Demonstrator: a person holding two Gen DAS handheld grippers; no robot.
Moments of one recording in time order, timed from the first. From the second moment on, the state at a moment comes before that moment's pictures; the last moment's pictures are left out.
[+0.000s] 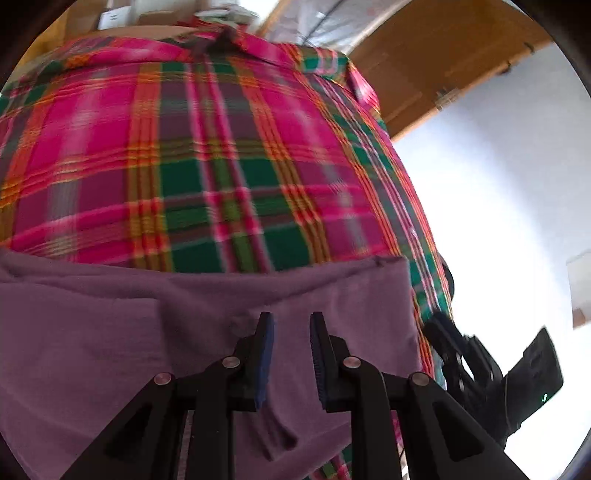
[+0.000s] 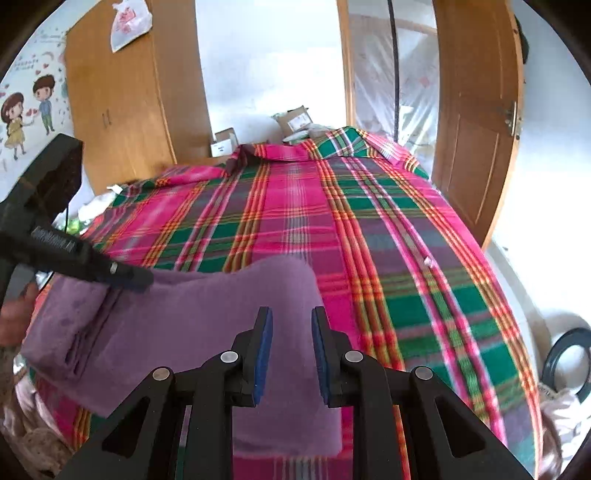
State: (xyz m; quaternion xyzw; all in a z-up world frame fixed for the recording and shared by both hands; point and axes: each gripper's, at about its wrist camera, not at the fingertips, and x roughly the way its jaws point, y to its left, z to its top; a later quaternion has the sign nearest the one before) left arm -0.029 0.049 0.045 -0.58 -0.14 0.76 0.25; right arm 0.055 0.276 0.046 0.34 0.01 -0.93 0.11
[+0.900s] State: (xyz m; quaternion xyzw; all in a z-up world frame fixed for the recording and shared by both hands) left arm -0.034 0.067 0.023 -0.60 -0.13 0.74 0.27; right arm -0.004 0.282 0.023 0.40 0.02 -0.91 0.09
